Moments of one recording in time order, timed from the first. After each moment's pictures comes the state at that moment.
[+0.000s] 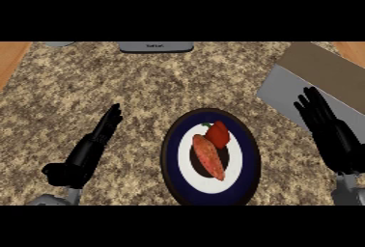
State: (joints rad) left arm -0.06 0.38 -0.36 -1.54 0.26 0.11 -0.13; right arm -0.07 -0.38 0.04 -1.55 -0.44 0.02 0.02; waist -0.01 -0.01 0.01
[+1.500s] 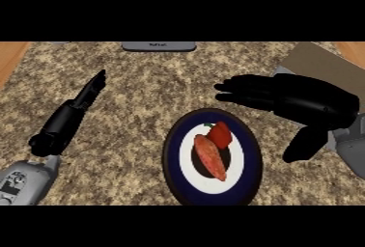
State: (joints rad) left arm -0.26 0.49 -0.26 -1.52 0.13 0.04 -0.08; right arm -0.67 -0.69 0.43 -1.65 0.27 0.55 -0.24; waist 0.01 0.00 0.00
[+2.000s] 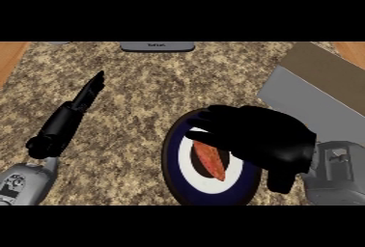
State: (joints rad) left arm -0.24 0.47 -0.23 -1.53 0.10 0.02 -0.07; right arm -0.68 -0.58 0.58 -1.86 0.40 0.72 0.13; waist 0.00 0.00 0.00
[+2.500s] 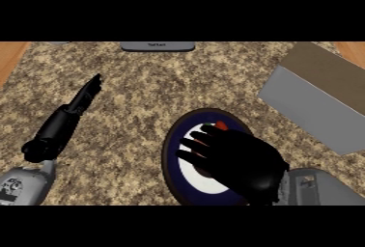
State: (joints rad) left arm -0.21 0.44 -0.18 -1.53 0.07 -0.03 -0.09; right arm -0.58 -0.42 0.64 -1.92 0.52 0.83 0.32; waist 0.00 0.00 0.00
